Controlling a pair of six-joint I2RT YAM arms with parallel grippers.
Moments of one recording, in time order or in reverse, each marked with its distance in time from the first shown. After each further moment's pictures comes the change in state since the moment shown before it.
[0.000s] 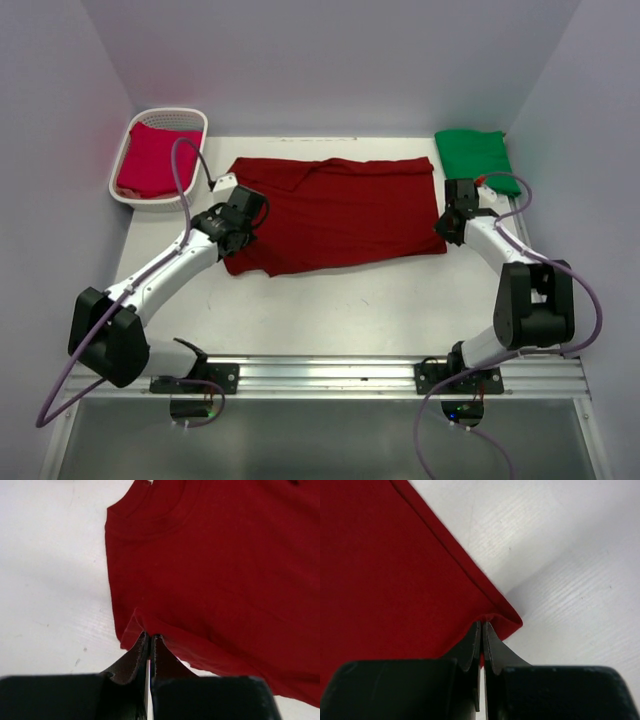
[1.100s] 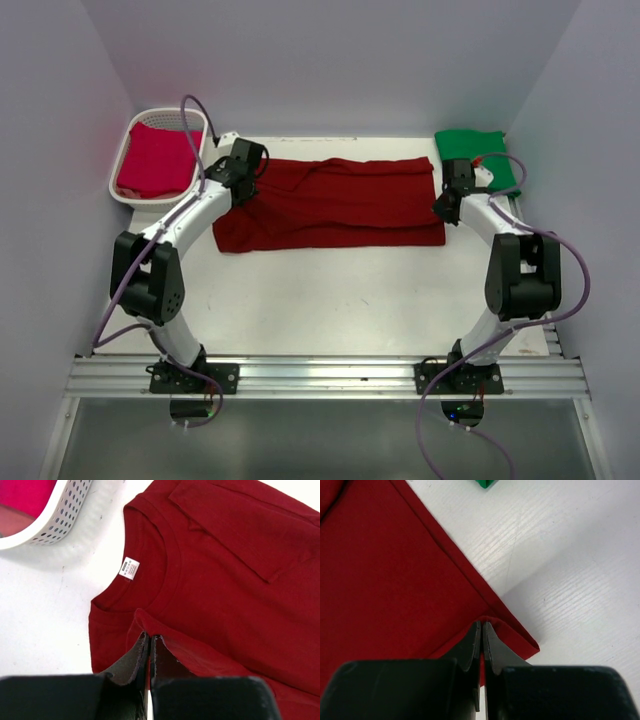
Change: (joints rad) left arm 0.154 0.390 0.389 0.108 0.027 0.156; right arm -0.013 0.211 0.233 0.009 0.010 -0.022
